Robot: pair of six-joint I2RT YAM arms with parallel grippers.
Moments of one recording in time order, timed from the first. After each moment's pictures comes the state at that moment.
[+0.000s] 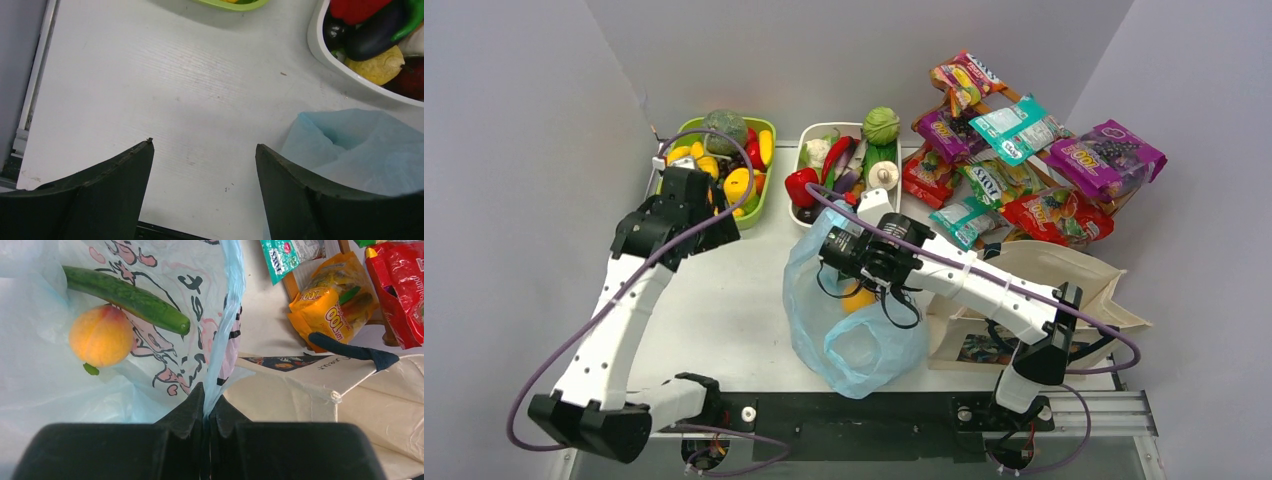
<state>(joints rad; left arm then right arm) -0.30 1.14 1.39 -1.11 -0.36 -0.52 1.12 1.69 1.83 -1.55 0.78 0.77</state>
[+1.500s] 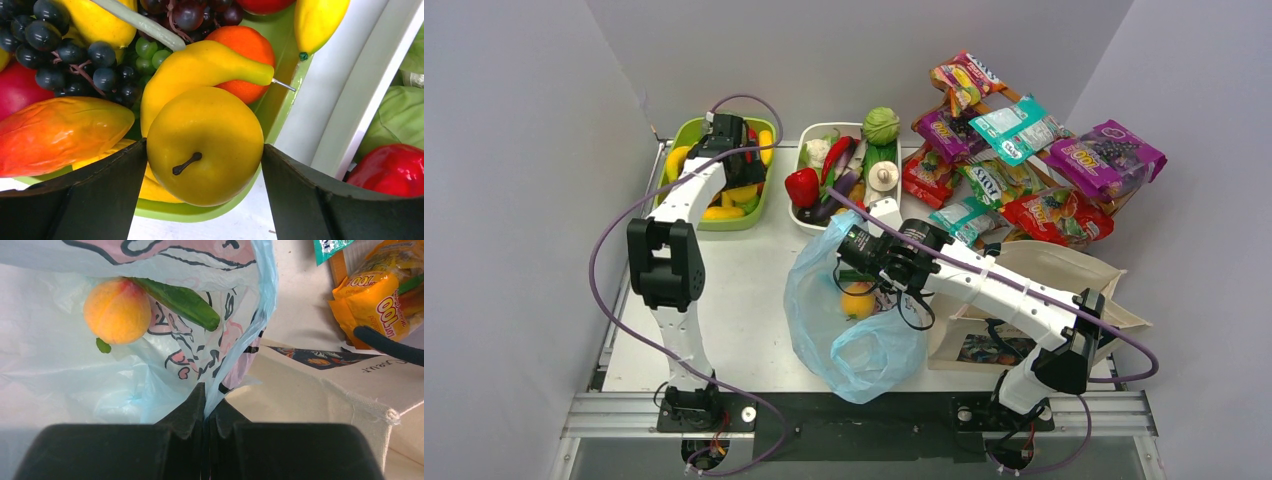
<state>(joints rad) -0.12 2.02 1.77 -0.64 -0.24 -0.33 1.07 1.57 1.62 -1.38 0.60 0.69</state>
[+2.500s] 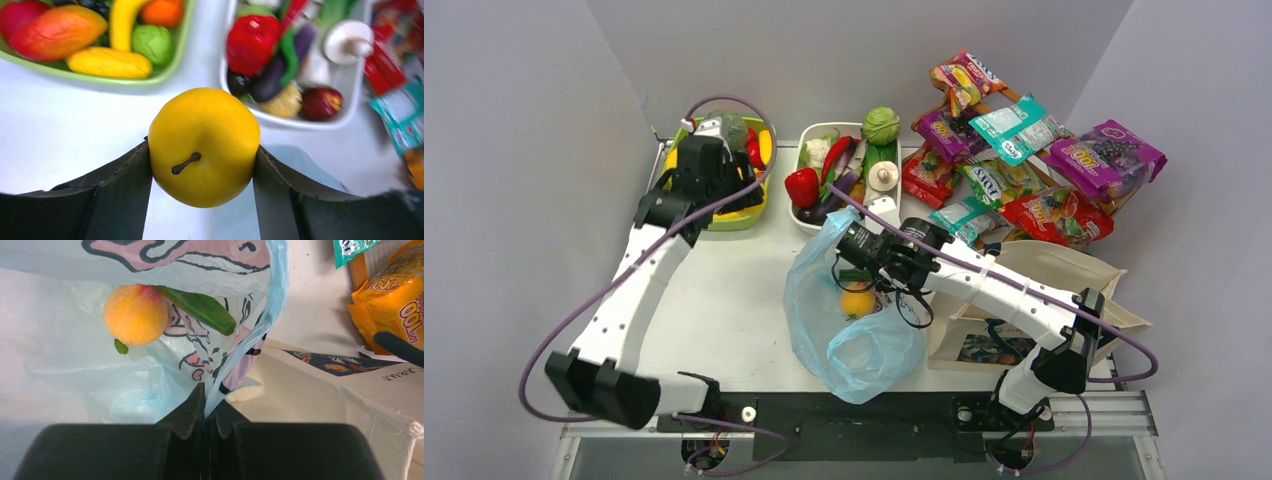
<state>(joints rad) -0.24 1.40 1.49 -0.75 -0.16 -0.42 1.06 1.57 1.62 -1.33 0.55 0.68</state>
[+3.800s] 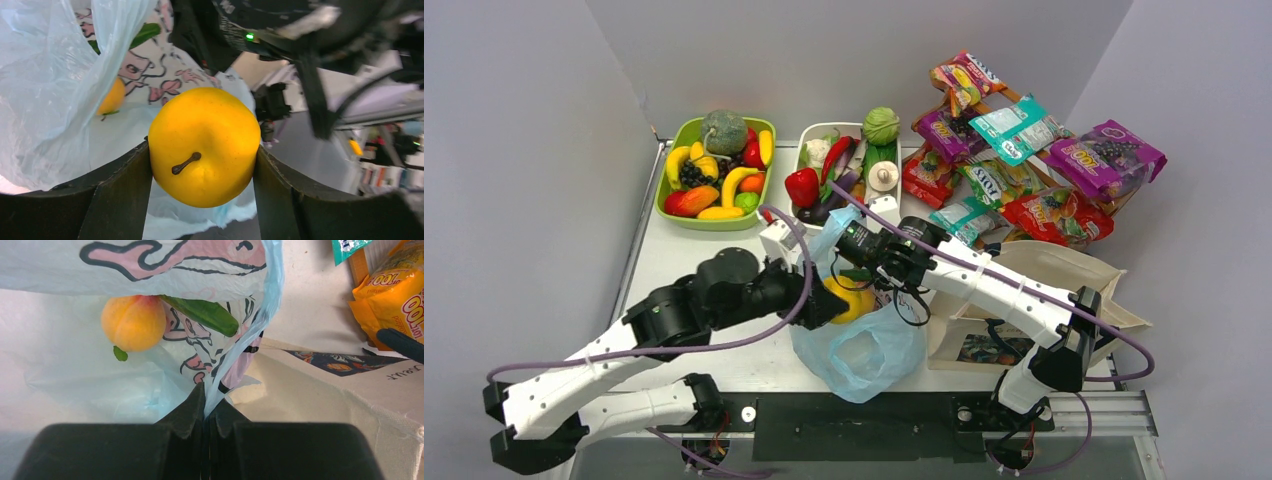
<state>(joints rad) -1.02 0.84 1.10 -0.62 0.03 -0.67 1.05 1.58 1.62 -1.32 0.56 0.72</state>
